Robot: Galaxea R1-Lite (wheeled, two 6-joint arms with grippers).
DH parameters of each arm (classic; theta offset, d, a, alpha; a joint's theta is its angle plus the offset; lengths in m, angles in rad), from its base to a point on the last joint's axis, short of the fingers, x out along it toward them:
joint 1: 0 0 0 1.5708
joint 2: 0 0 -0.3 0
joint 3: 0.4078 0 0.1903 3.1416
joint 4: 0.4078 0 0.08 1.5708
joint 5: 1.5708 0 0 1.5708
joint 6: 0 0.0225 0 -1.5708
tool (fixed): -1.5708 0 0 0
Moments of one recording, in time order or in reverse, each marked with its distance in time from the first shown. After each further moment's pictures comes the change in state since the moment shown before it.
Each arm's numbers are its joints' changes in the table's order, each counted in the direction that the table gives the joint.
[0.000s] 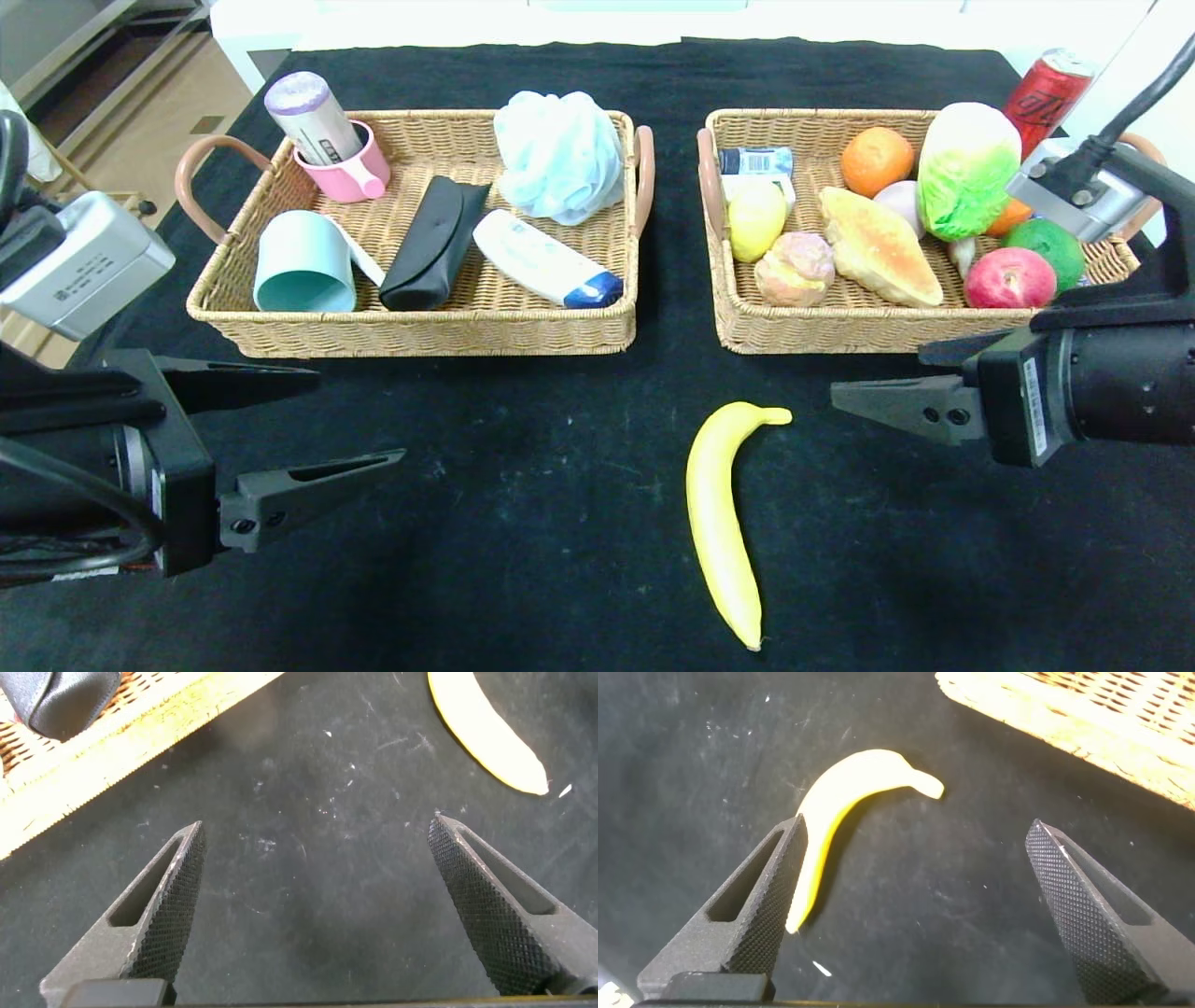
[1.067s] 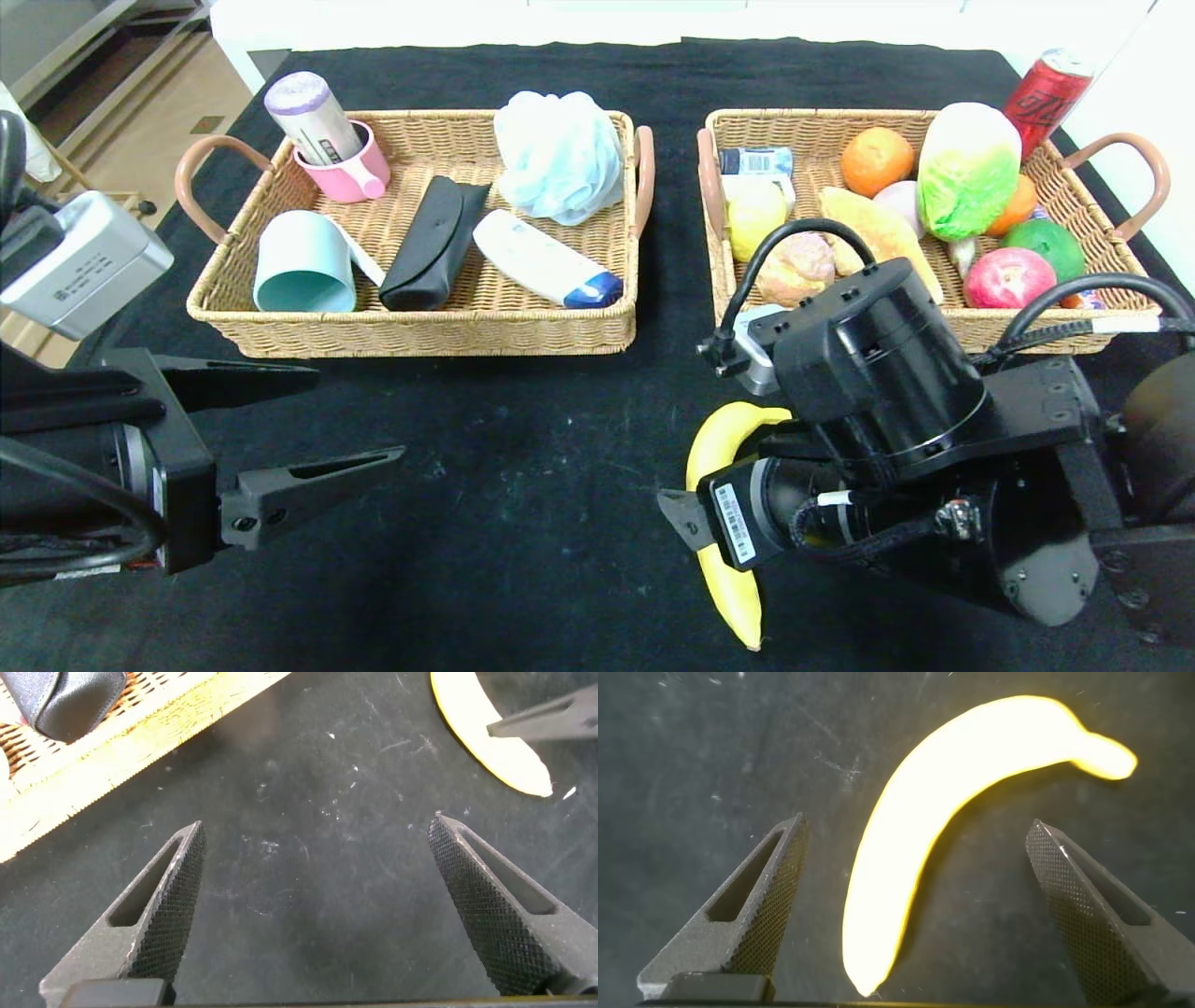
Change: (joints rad) left arm 0.003 0.001 -0.008 -0.015 0.002 0.000; right arm 0.333 -0.336 0.079 -0.009 -0.393 0.240
